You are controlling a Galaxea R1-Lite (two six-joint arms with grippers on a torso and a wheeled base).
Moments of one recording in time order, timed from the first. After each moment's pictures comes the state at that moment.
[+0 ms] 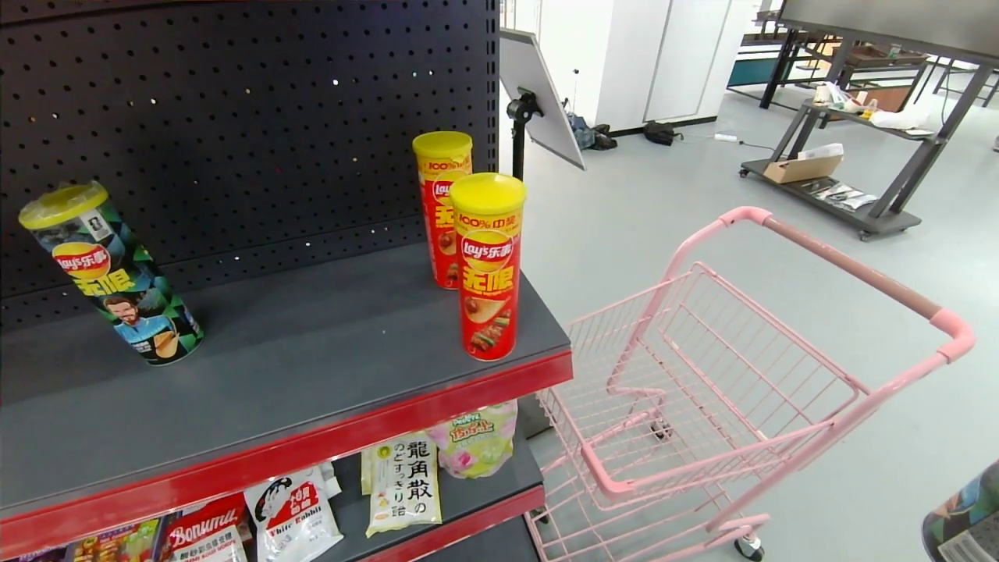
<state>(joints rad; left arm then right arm) -0.01 0.00 0.00 0.01 -0.04 0.00 0.21 0.64 -0.73 0.37 -0.02 -0.10</state>
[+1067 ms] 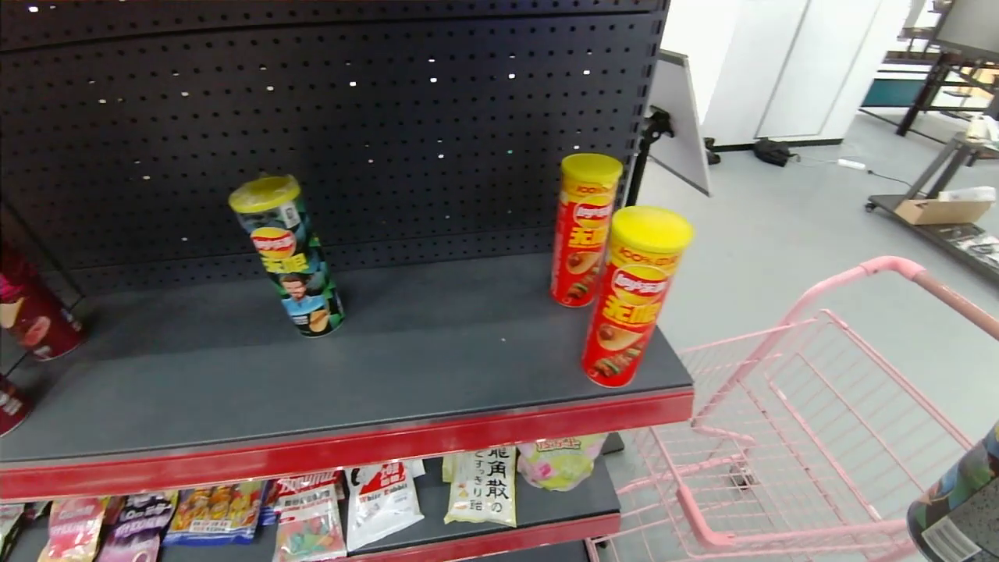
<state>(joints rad) -0.01 0.00 0.00 0.01 -0.04 0.00 0.21 0.69 -0.72 0.33 -0.02 -0.12</state>
